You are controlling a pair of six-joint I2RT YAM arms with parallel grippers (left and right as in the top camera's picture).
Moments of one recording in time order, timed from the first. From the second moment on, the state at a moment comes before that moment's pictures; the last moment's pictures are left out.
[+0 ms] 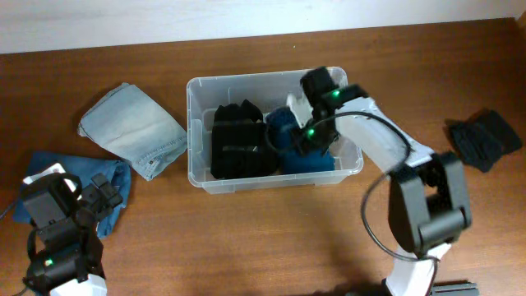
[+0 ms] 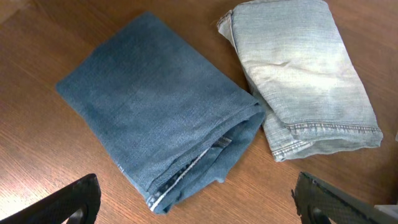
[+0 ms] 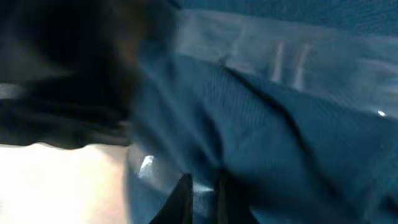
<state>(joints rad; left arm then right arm) 0.37 0.91 0.82 -0.70 -0.13 -0.15 0.30 1.96 1.46 -0.91 -0.26 -0.09</state>
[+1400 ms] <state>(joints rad) 0.37 0.91 0.82 -0.70 -0.13 -0.15 -1.05 2.21 1.73 -0.89 -0.49 0.12</state>
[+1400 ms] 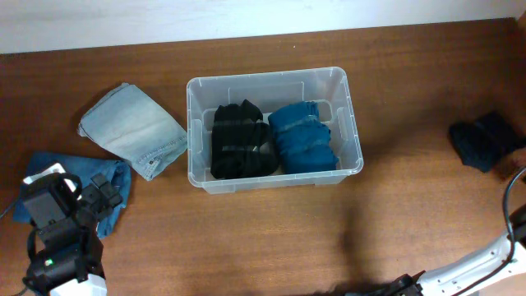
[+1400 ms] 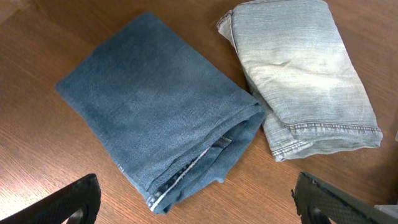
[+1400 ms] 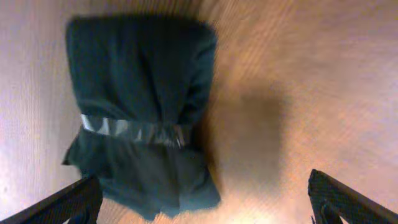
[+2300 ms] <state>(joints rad) 0.37 0.91 0.82 -0.70 -0.12 -0.15 -0.90 2.38 1.75 -0.74 -0.80 0.04</state>
